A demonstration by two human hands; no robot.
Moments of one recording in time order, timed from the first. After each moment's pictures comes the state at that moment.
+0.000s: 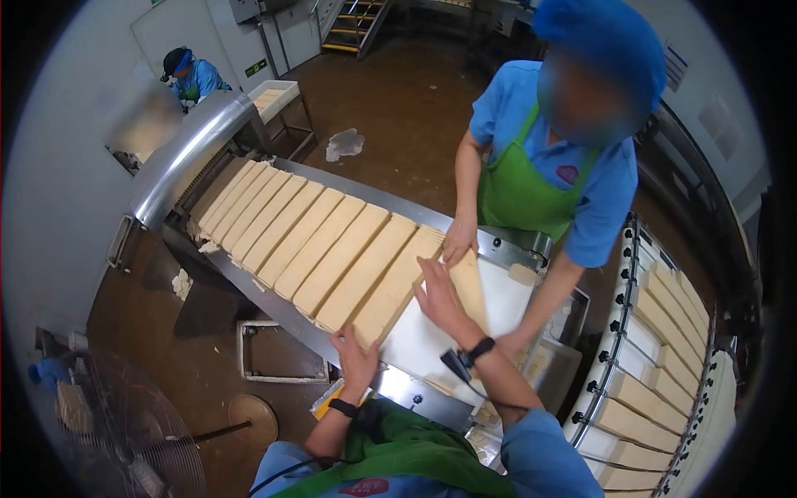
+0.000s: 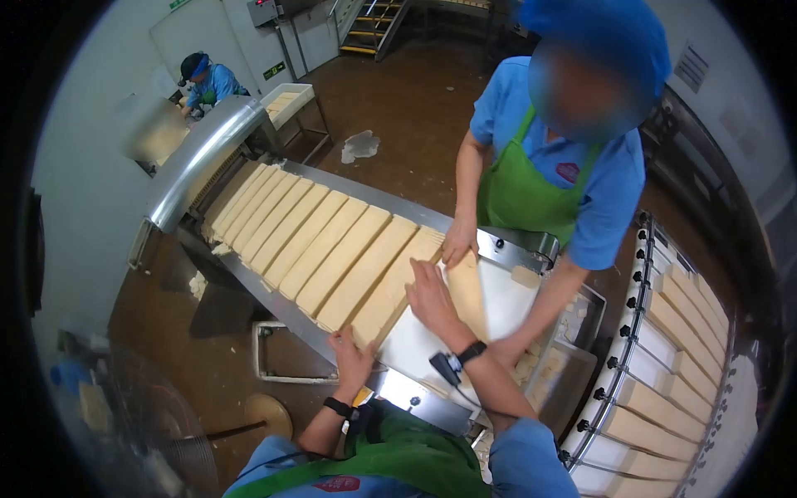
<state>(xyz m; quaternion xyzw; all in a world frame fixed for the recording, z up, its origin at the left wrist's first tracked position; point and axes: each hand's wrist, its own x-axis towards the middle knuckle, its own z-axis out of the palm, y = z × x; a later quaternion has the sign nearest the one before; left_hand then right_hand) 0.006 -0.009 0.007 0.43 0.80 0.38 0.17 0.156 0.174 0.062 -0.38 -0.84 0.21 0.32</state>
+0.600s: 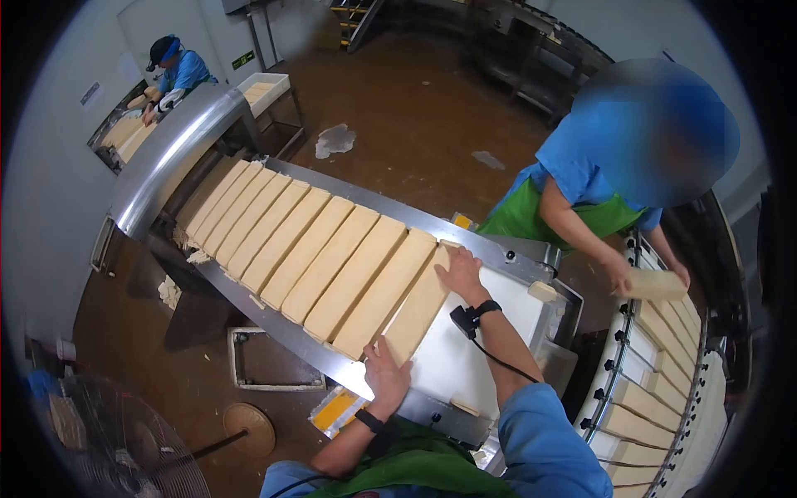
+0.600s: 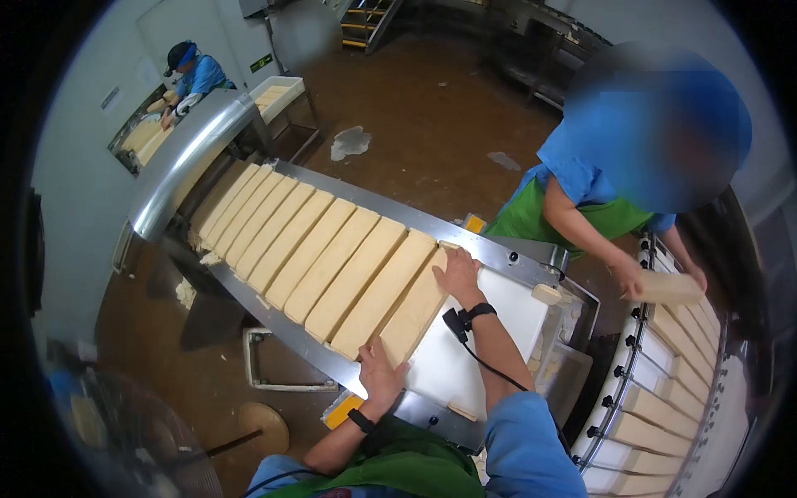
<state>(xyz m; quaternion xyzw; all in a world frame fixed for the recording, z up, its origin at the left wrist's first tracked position) 0.015 0.021 0.023 0.46 0.82 0.26 0.24 0.136 0.283 -0.008 -0.57 -0.80 0.12 0.12</state>
